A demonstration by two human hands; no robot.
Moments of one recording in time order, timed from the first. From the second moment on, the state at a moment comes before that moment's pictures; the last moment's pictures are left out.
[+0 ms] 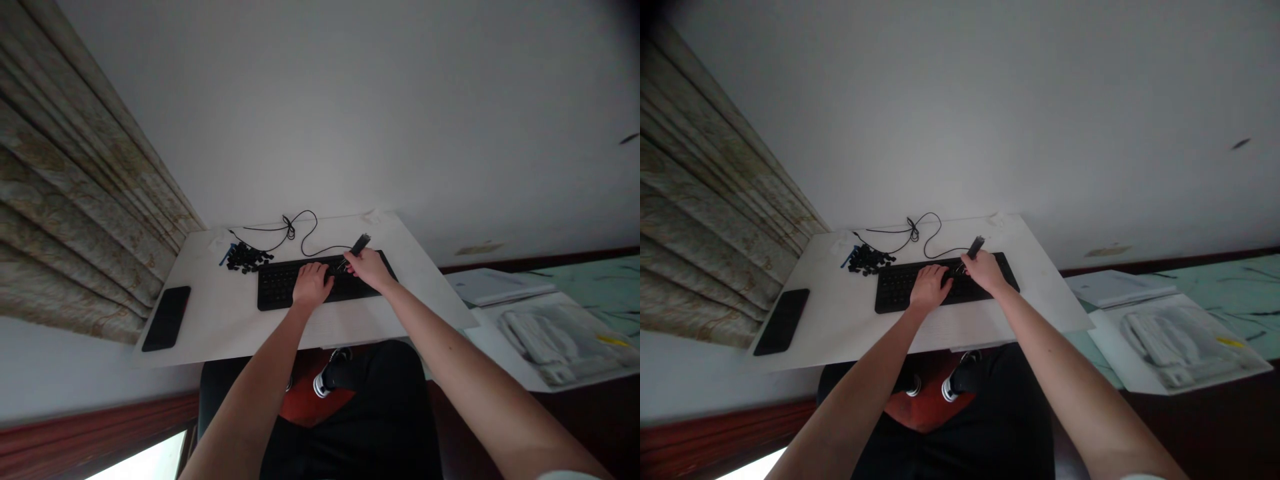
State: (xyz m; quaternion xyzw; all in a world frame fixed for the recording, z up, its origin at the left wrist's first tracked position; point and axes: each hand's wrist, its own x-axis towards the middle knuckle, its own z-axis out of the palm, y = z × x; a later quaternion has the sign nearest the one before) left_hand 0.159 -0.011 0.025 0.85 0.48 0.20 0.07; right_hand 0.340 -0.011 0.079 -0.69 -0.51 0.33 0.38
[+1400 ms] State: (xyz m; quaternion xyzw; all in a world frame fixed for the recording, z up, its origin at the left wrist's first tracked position) left_hand 0.167 -0.010 0.032 0.83 0.51 0.18 0.09; right_hand 0.331 0.020 0.079 -0.64 -0.49 0.48 0.35
